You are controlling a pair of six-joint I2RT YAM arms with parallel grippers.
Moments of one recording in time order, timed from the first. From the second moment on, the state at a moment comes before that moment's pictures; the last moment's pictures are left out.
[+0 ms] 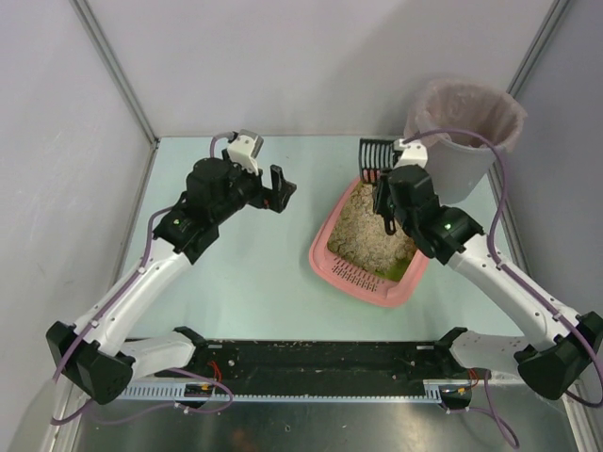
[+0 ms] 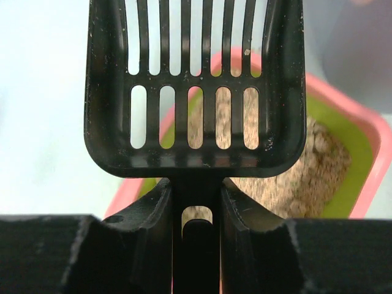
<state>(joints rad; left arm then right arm) -0.54 1.12 1.14 -0.24 0.06 -0.15 0.64 1.17 1.22 -0.47 0.43 0.39</state>
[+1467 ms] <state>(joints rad) -0.65 1.35 1.06 -0.20 0.17 -0.12 0.60 1.66 1.52 -1.34 0.09 0.30</state>
